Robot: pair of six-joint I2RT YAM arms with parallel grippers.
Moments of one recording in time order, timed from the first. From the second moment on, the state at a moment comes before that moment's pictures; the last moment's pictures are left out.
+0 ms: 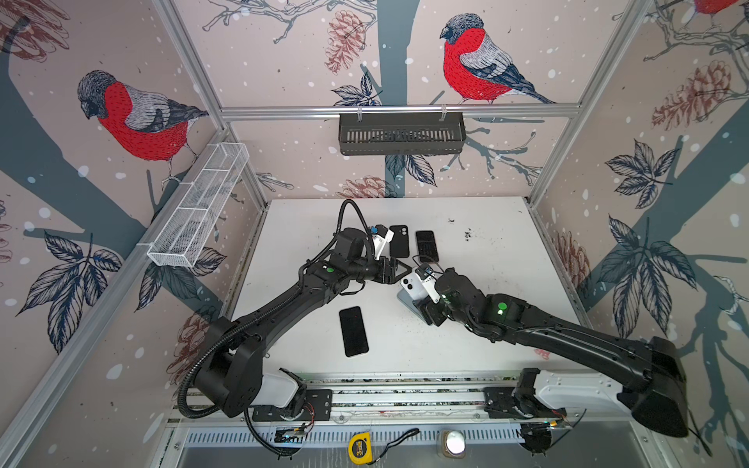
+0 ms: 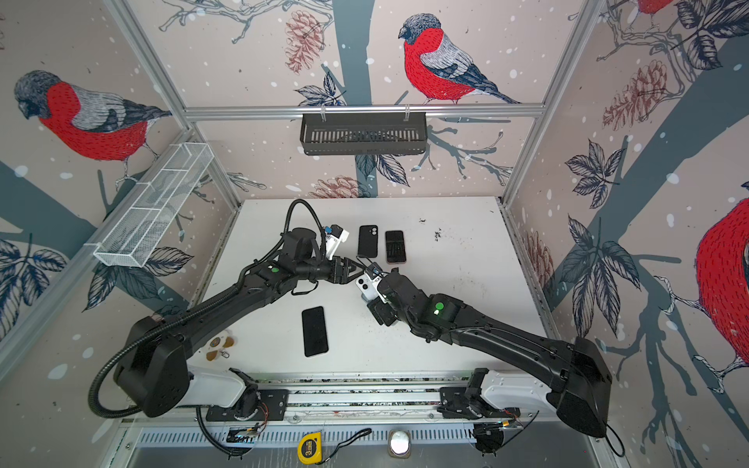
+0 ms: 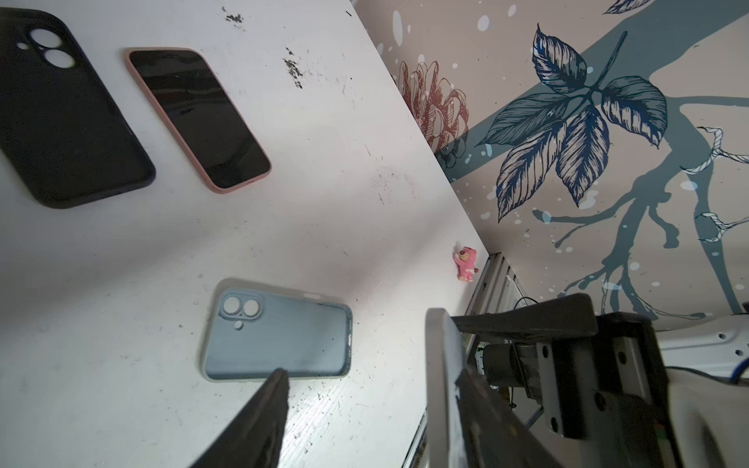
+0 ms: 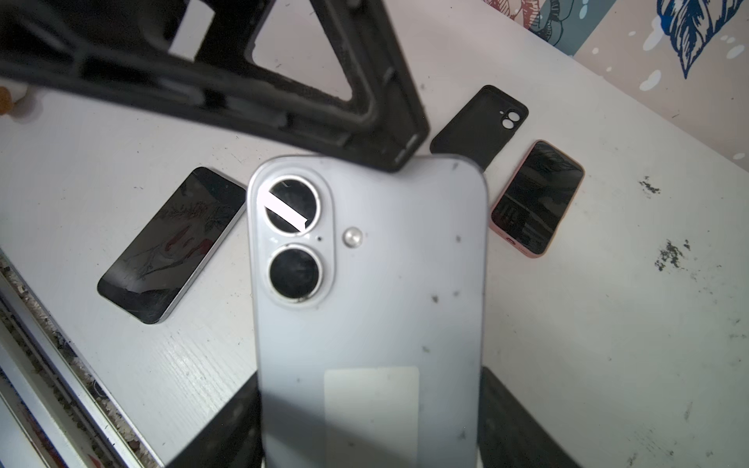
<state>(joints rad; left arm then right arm) -0.56 1.40 0.98 -0.15 0.65 -0.45 1.02 1.17 0.89 -0.46 0.24 0.11</state>
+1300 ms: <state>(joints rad) -0.65 1.38 0.97 -0.18 0.66 -0.48 1.07 1.14 0.84 -0.43 0.31 0.11</state>
